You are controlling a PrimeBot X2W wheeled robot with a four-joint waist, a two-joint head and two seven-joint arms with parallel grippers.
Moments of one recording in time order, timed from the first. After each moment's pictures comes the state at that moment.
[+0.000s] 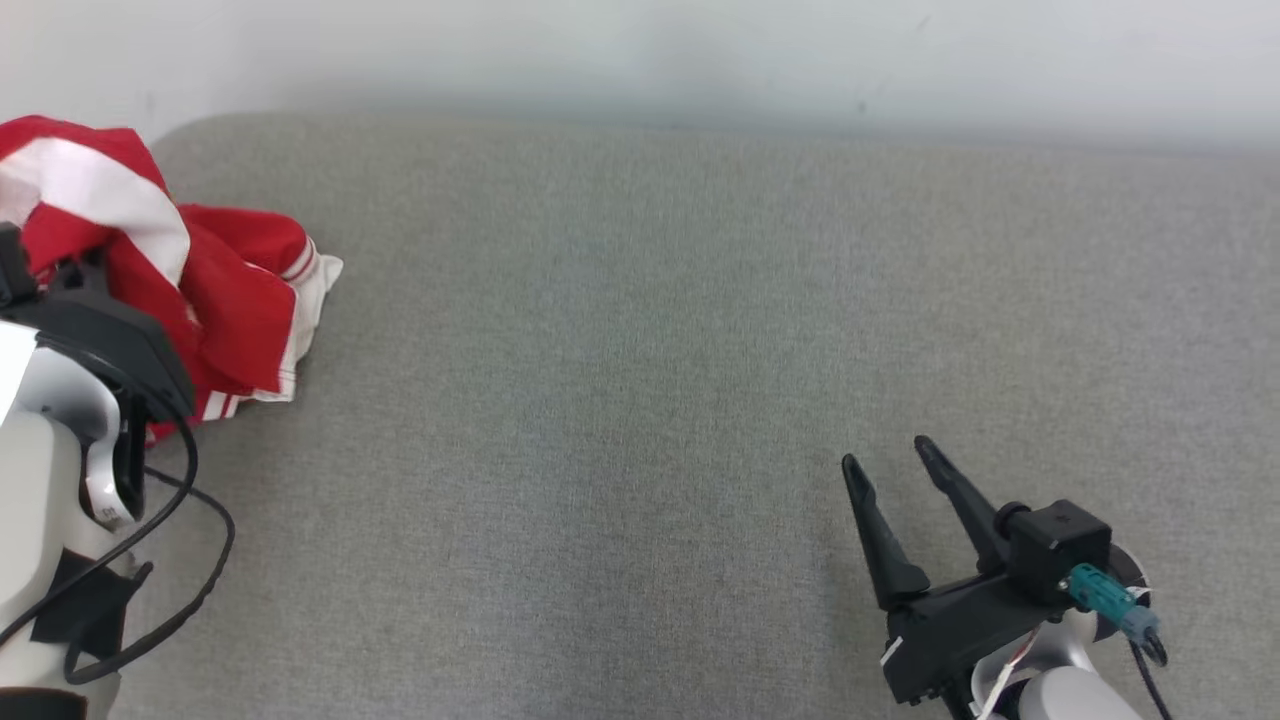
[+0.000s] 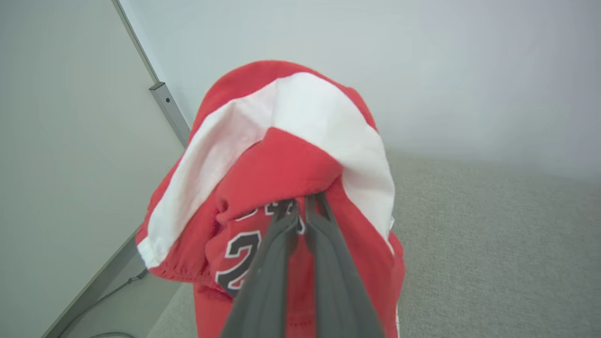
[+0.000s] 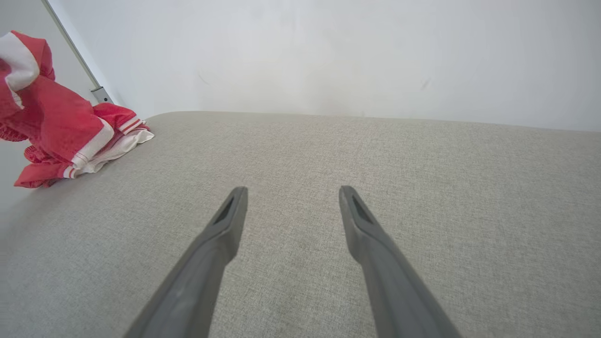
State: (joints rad) left arm -0.75 0.31 -0.17 0.69 -0.24 0.12 0.11; right arm -0.13 -0.21 0.34 0.05 0.40 -0.10 -0.10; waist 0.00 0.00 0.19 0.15
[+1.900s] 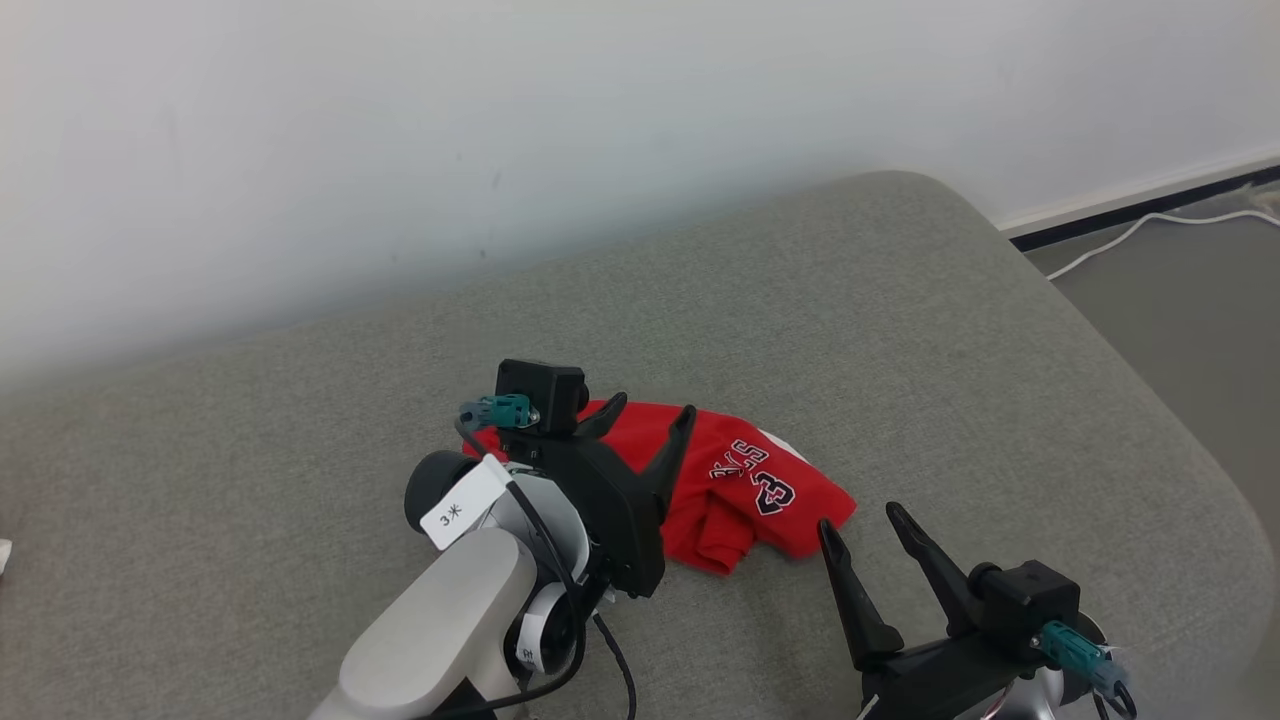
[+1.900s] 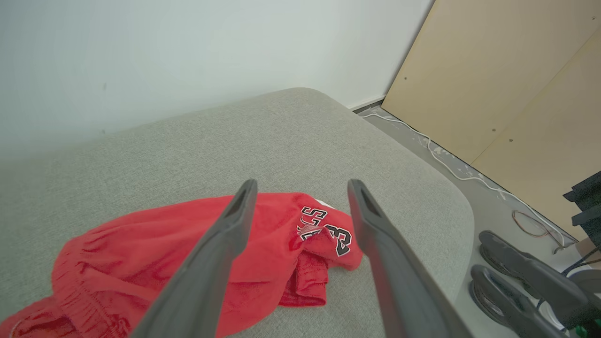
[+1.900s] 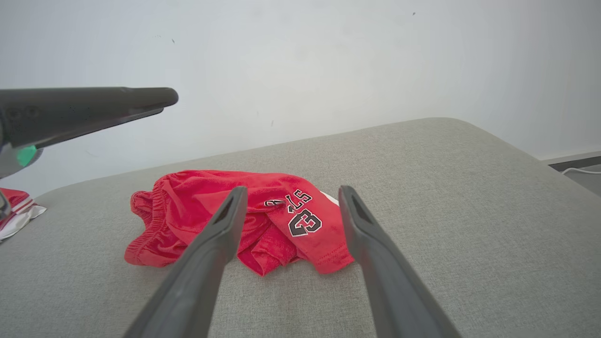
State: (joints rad) left arm -0.64 0.04 -0.77 0.47 -0.62 0.11 0.16; right arm -0.06 -0.15 0.37 0.11 0.44 -0.09 -0.14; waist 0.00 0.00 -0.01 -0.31
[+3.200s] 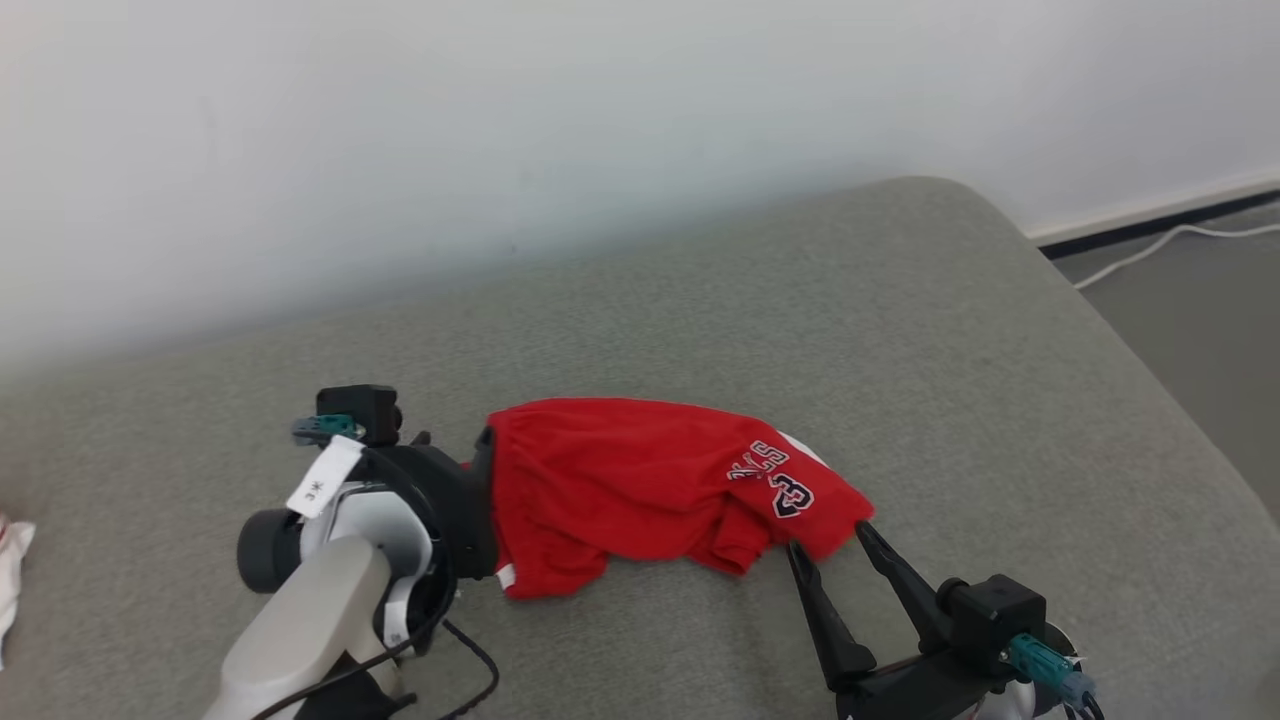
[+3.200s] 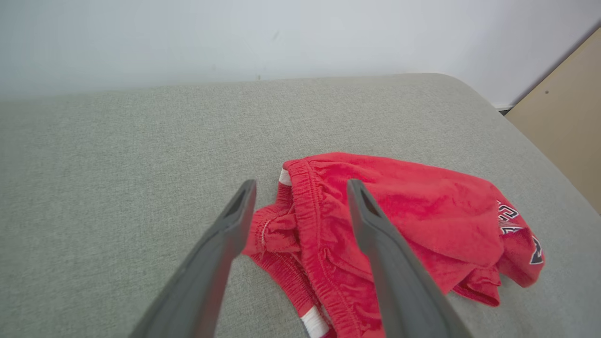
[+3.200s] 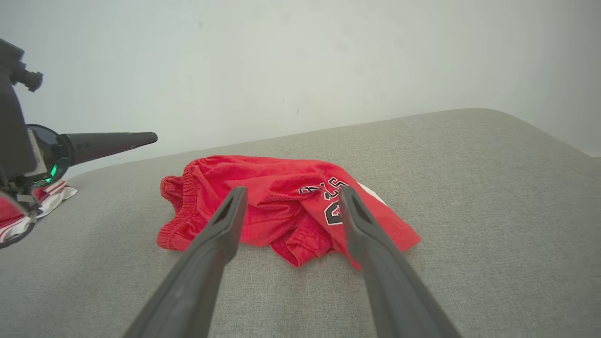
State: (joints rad) left arm -0.66 0.10 -0.65 0.79 -0.66 0.12 0.08; right arm -0.06 -0.14 0.40 0.12 0.44 -0.09 -0.14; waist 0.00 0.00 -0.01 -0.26
